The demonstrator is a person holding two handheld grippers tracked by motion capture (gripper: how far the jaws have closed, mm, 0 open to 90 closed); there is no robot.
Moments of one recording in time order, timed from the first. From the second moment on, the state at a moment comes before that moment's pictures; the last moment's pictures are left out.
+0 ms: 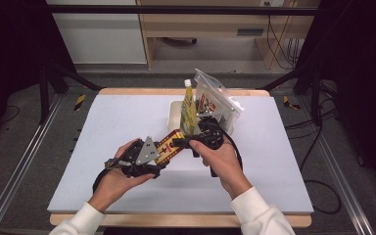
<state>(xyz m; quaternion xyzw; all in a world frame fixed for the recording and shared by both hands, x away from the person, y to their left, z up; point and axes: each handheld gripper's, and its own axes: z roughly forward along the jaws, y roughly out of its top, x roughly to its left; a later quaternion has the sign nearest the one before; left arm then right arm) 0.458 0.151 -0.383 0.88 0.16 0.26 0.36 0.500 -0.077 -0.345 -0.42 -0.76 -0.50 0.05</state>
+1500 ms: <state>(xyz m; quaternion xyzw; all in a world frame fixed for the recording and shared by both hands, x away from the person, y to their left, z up) 0.426 0.267 -0.432 0.83 0.35 0.25 0.36 0.527 -0.039 -0.297 -0.51 -0.69 -0.46 -0.22</state>
